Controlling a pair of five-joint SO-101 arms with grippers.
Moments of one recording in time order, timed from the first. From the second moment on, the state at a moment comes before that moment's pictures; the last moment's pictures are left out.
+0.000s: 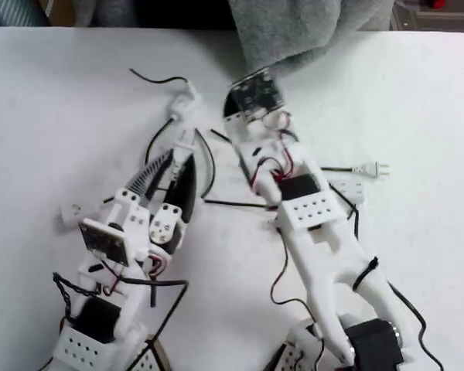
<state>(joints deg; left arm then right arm) 17.6 -104.0 94.4 13.5 3.6 -18.9 -20.7 40.3 4.0 14.0</state>
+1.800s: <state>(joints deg) 12.5 -13.9 -6.5 101.9 -21.6 9.8 -28.4 67.8 12.5 15.2</state>
